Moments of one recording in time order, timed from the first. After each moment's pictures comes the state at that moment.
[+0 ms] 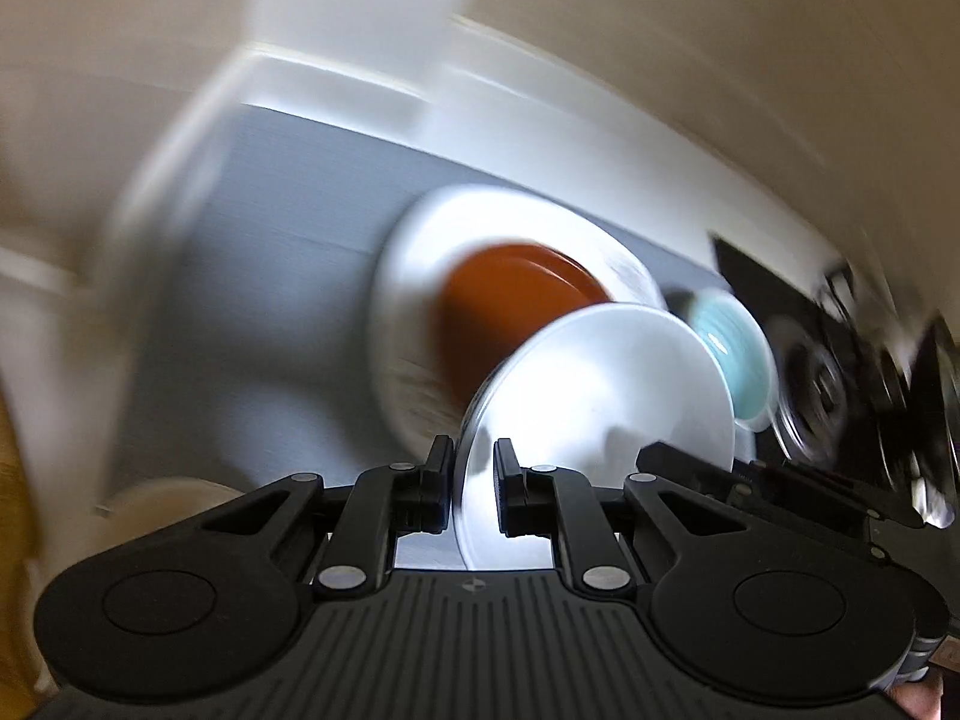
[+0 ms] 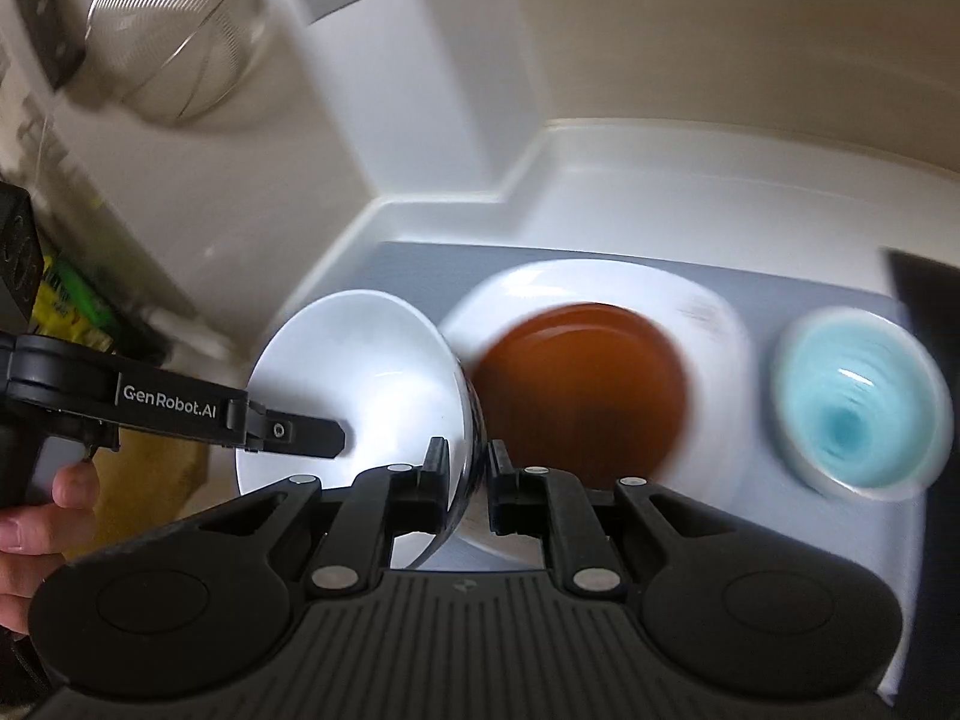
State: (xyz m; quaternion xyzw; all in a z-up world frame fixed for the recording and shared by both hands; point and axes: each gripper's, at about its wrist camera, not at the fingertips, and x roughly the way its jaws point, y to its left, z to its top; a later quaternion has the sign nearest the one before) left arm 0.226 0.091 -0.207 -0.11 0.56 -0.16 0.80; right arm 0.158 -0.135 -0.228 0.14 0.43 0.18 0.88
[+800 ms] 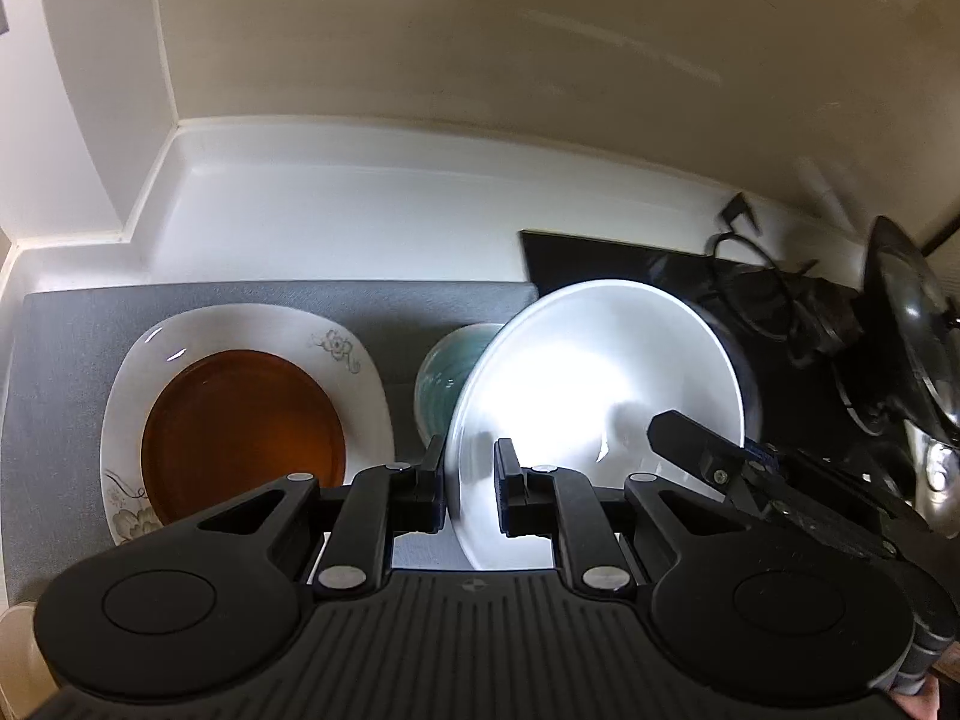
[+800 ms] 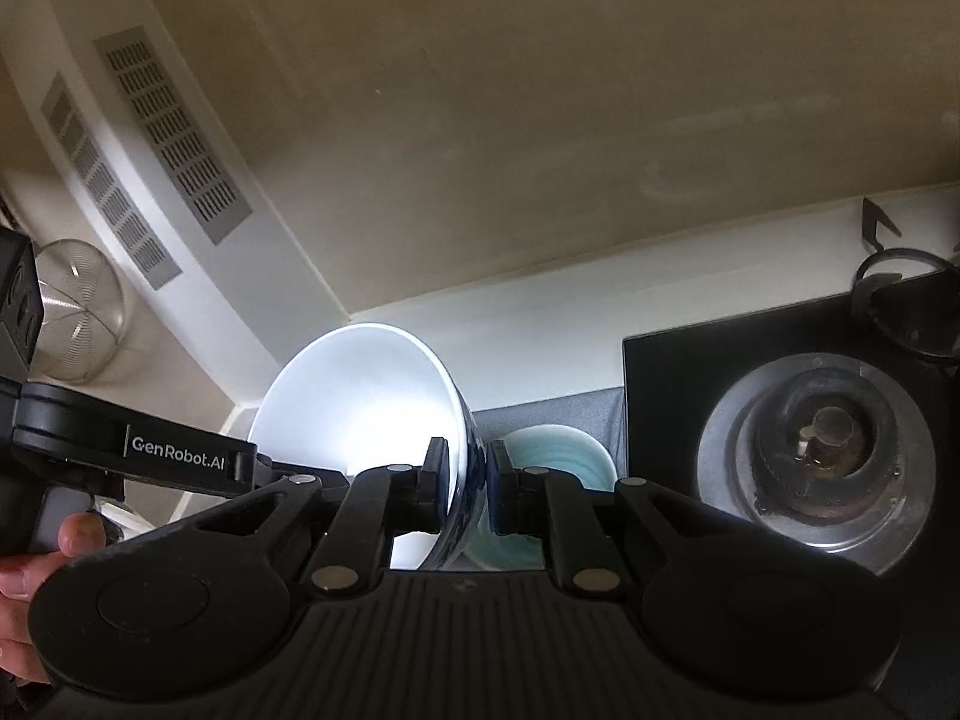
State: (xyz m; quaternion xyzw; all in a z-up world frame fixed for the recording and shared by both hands) left arm 0.234 -0.101 -0.155 0.00 0.54 -0.20 0.82; right arm 0.140 -0.322 -0.207 0.23 0.32 0.09 0.91
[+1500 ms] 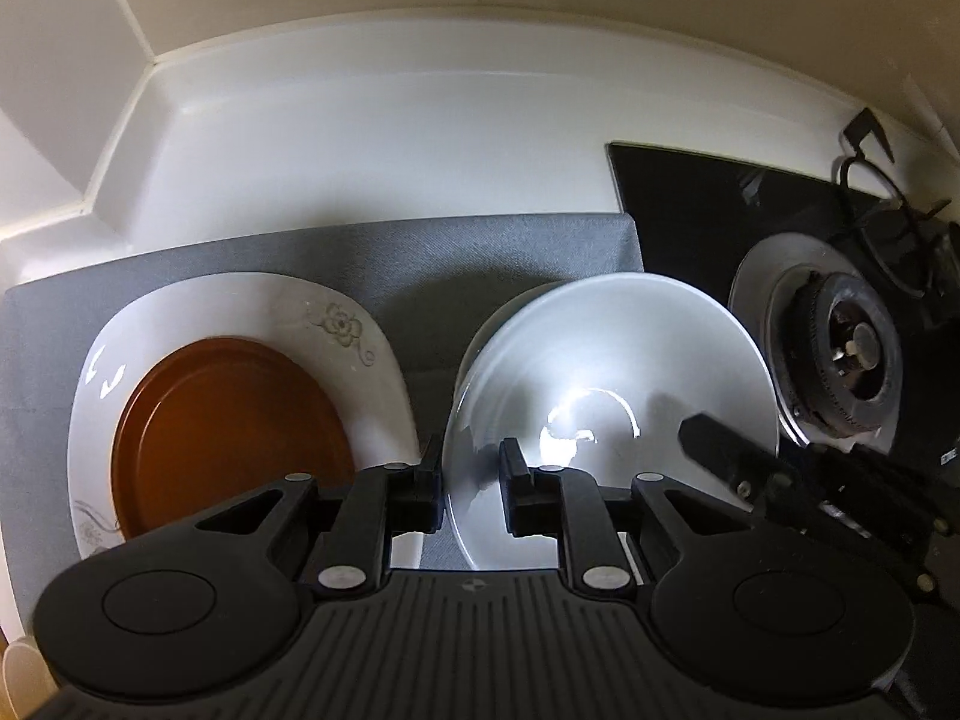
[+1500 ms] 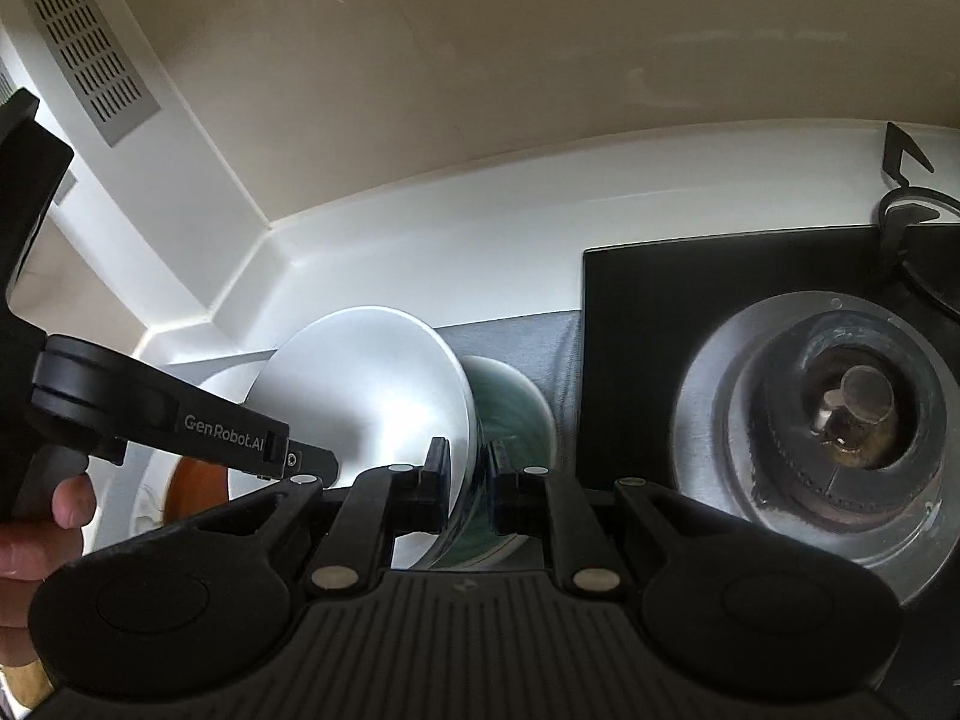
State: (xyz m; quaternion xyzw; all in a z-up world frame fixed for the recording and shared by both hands) left arm 0.291 -0.148 -0.235 0.08 0.60 -0.13 0.79; right arm 0.200 -0.323 -0.283 0.19 0.40 0.07 0.89
